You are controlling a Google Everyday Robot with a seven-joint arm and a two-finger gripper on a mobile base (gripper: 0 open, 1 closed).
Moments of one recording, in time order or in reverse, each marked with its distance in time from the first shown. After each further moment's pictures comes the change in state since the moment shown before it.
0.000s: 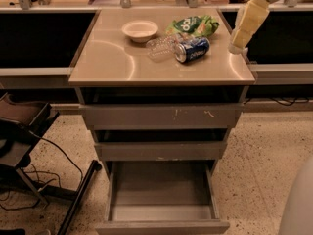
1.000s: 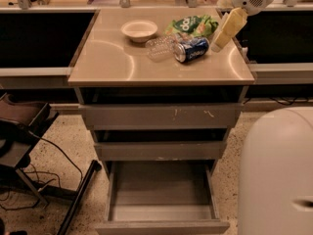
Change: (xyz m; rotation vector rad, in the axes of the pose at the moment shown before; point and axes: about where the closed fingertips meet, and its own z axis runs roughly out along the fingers) arm 0.000 -0.057 0.061 -0.008 -0.189 0.089
